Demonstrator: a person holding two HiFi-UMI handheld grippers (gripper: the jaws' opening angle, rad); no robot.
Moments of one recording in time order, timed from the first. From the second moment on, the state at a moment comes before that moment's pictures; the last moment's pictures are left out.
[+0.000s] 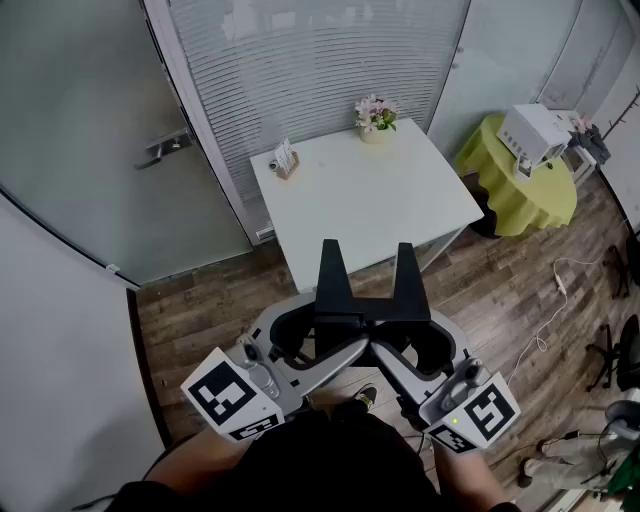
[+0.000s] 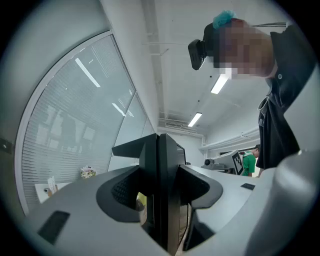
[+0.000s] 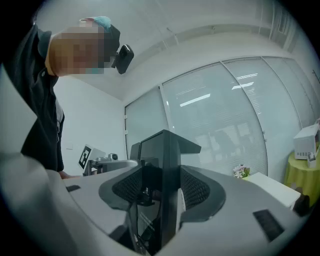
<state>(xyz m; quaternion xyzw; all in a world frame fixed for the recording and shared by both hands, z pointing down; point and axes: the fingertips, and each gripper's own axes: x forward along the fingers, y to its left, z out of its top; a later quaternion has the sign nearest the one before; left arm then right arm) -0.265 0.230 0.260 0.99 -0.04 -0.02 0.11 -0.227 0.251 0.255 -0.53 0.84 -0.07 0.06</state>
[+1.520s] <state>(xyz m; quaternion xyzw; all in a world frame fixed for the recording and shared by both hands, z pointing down) -0.204 0.237 0.264 0.99 -0.06 -0.01 0.10 -0.166 0.257 0.261 -0.52 0.85 -0.08 0.07</state>
